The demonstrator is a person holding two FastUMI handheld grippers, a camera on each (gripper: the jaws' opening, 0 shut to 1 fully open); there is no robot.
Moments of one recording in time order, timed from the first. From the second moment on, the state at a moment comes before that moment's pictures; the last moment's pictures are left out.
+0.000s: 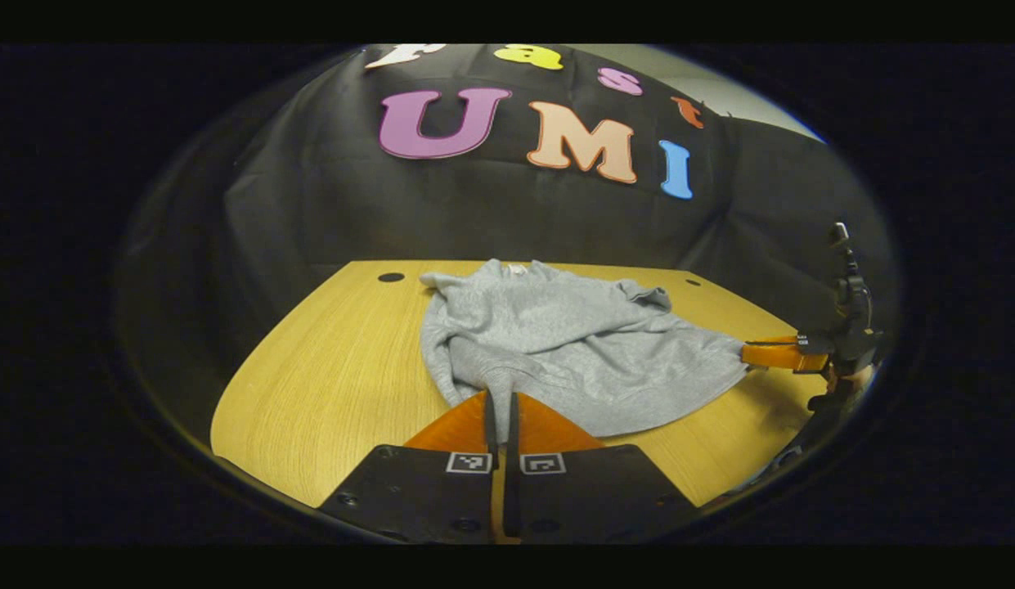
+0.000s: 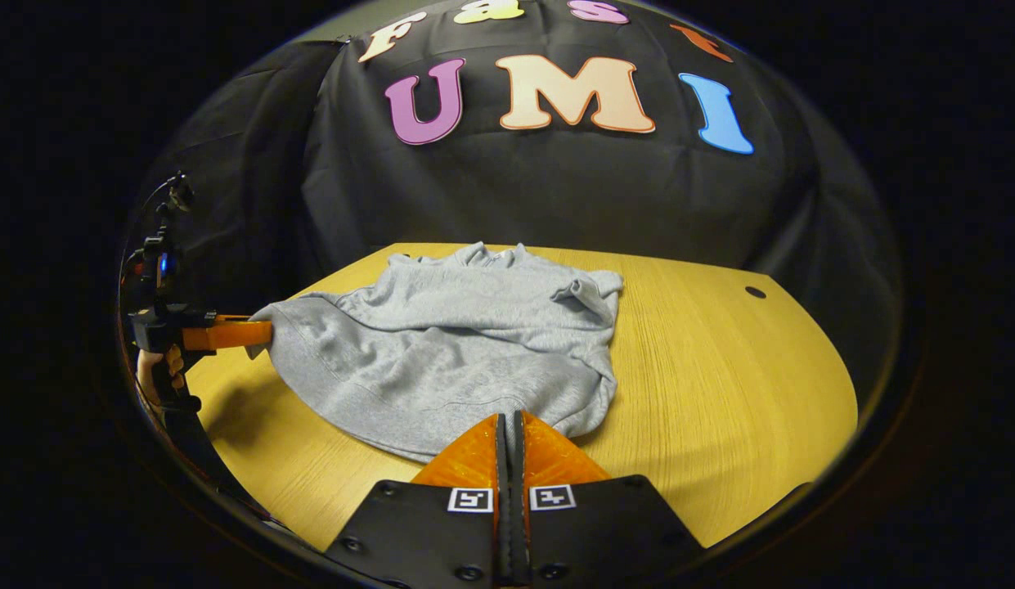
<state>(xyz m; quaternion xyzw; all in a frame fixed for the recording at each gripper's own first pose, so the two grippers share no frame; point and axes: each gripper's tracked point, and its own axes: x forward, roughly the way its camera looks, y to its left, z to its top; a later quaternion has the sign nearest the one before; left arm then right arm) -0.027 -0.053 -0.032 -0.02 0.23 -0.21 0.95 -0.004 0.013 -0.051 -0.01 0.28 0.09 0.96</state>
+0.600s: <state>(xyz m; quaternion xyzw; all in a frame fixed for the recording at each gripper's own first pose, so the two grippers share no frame) 0.070 -0.076 0.048 -0.09 0.14 -0.20 0.97 0.104 -0.003 0.006 -0.03 0.22 0.07 0.97</state>
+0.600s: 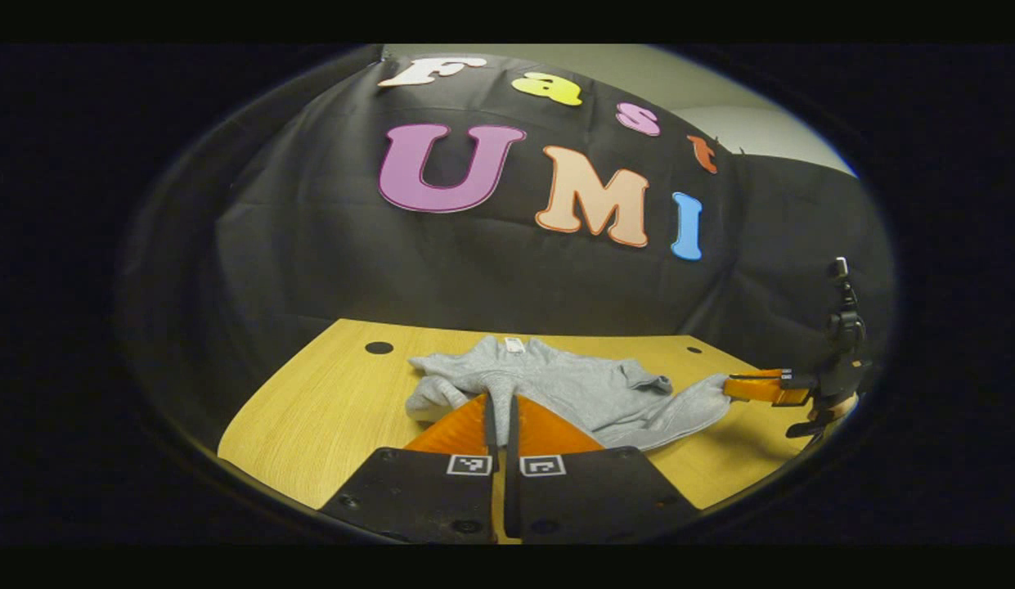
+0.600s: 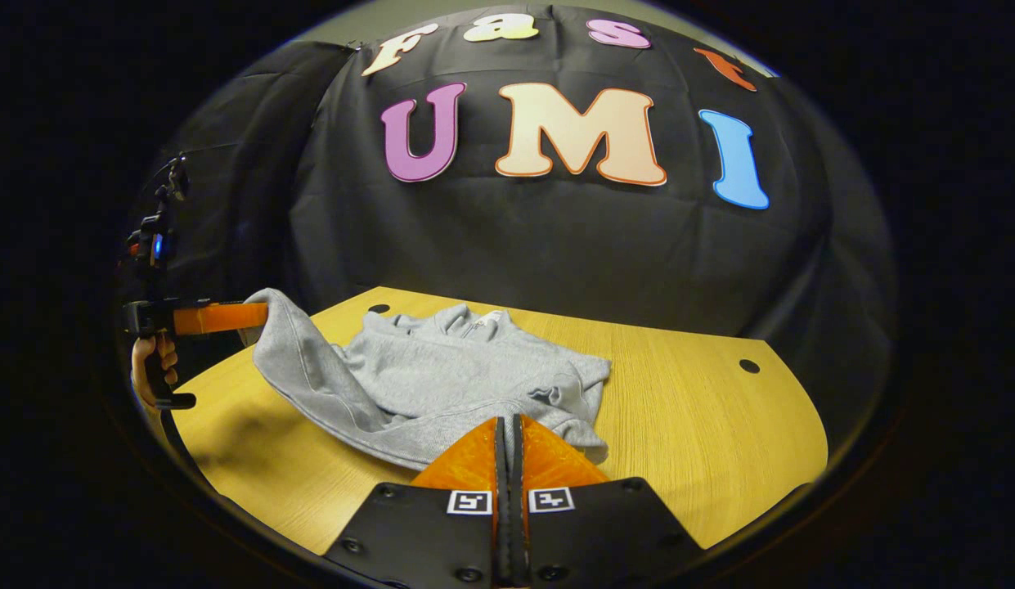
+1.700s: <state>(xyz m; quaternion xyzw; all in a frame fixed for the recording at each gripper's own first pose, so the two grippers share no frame) 0.220 -0.106 -0.036 -0.11 0.22 -0.14 0.96 0.241 -0.042 -0.046 0.12 0.28 0.04 0.95</state>
